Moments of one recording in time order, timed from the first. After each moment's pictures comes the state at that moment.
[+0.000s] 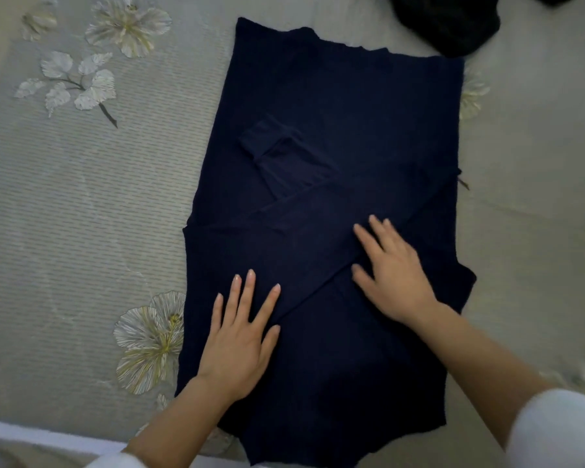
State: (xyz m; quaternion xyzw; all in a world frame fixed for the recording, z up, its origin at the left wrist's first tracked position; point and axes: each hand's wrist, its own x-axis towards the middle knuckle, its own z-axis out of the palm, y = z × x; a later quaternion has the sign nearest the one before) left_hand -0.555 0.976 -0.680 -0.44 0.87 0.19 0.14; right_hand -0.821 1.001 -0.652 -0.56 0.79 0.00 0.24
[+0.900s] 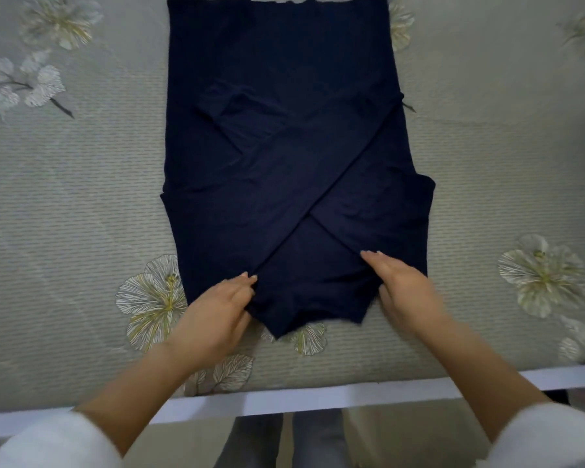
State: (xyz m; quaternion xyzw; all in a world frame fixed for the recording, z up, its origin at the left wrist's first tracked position) left_hand -0.505 0.977 -0.652 -0.24 0.92 0.27 0.13; right_hand -0.763 1.150 -0.650 -0.50 0.83 -0.07 0.24
